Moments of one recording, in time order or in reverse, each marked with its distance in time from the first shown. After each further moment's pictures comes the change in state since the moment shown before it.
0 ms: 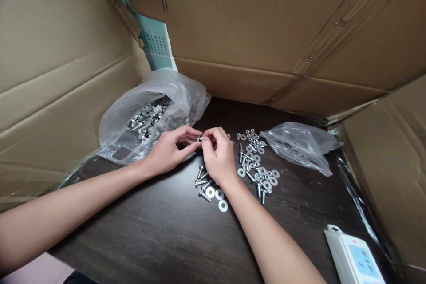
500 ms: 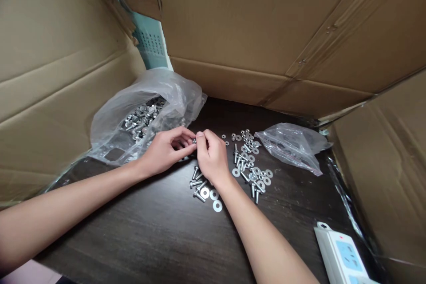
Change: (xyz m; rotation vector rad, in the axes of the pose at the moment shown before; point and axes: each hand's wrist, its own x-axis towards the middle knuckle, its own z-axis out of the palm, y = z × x) left_hand 0.002 0.000 0.000 0.036 0.010 -0.027; right_hand 0.003 0.000 0.002 -0.088 -0.055 0.031
